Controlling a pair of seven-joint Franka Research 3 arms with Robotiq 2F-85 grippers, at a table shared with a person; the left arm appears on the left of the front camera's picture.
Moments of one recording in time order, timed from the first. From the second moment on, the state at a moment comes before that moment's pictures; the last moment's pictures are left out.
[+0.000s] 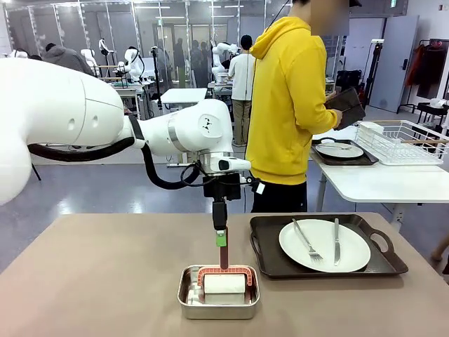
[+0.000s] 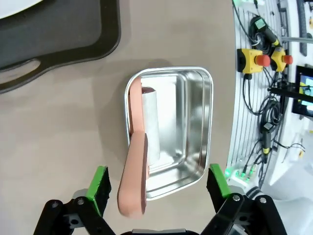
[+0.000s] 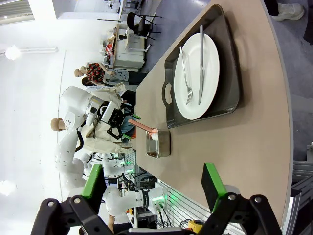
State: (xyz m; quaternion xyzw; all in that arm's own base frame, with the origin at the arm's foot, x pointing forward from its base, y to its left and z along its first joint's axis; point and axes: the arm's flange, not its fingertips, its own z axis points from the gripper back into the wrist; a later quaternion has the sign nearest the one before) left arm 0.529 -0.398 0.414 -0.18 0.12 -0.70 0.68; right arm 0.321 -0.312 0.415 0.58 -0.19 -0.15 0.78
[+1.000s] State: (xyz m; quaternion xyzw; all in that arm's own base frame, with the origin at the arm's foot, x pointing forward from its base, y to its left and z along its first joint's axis) left arm 0.532 -0.404 0.414 -0.18 0.16 -0.71 0.66; right arm 0.321 -0.312 0.415 0.58 -0.19 -0.15 0.78
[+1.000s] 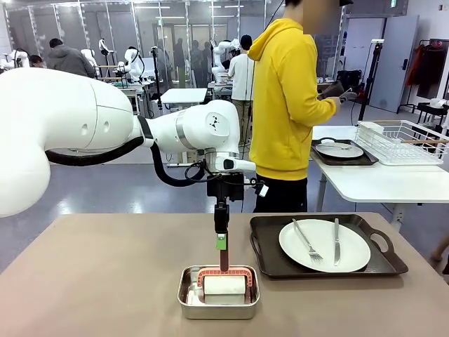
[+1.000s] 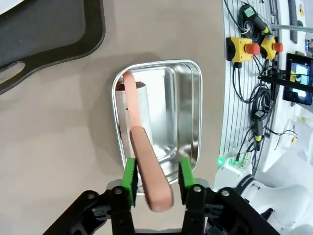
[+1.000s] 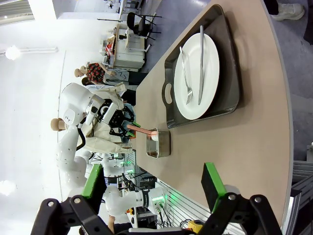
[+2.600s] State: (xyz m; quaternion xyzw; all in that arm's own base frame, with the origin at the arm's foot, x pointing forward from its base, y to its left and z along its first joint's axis) left arm 0.457 -0.290 0.615 -0.13 0.03 -0.33 0.94; right arm 0.320 -0.312 0.415 0.58 -0.19 -0.15 0.78
